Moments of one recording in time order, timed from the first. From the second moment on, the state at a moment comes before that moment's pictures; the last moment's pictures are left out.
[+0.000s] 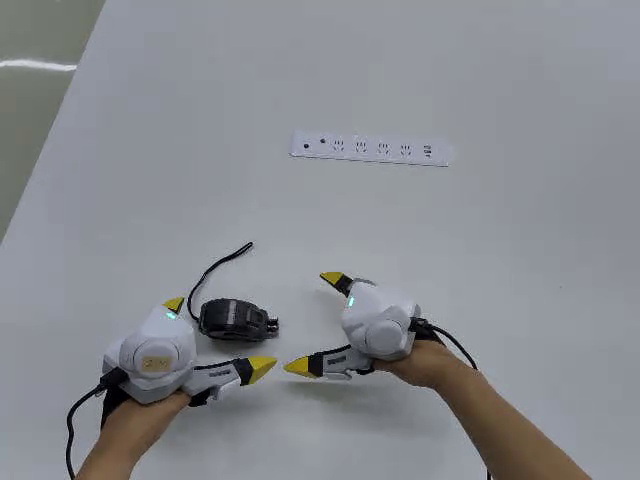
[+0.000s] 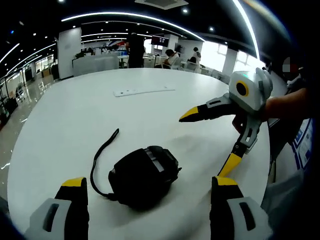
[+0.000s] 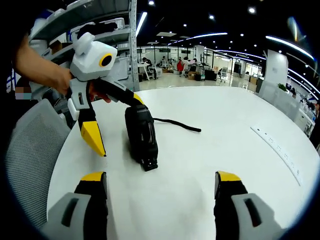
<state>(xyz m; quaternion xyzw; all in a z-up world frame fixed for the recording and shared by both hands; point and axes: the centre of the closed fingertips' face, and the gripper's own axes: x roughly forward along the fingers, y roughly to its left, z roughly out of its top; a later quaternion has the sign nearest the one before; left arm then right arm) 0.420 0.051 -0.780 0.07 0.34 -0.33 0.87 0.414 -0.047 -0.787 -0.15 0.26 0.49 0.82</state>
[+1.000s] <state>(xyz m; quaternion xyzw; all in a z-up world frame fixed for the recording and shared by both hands) 0.391 0.059 -0.753 0.07 0.28 -0.39 0.87 0.365 -0.114 -0.755 -0.09 0.24 0.40 0.88</state>
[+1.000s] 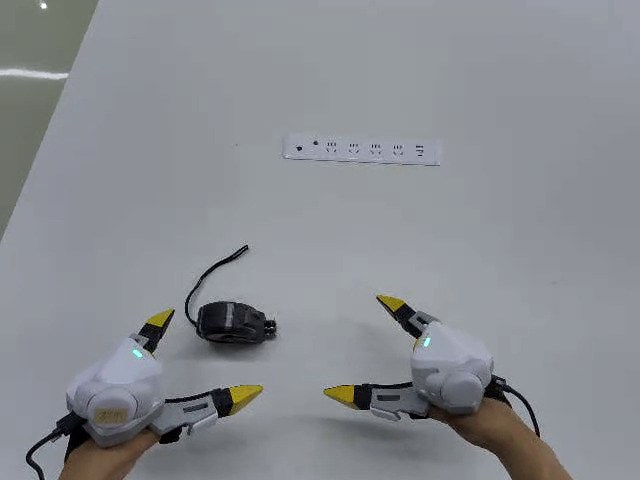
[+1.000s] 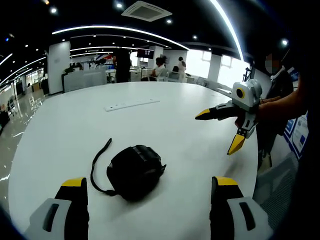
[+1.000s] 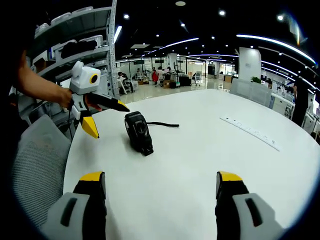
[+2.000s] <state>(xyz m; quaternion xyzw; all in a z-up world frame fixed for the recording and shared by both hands) 0.359 0.082 -0.738 0.04 0.25 -0.38 0.89 0.314 -0.165 -0.740 -0.03 0.22 0.32 0.92</state>
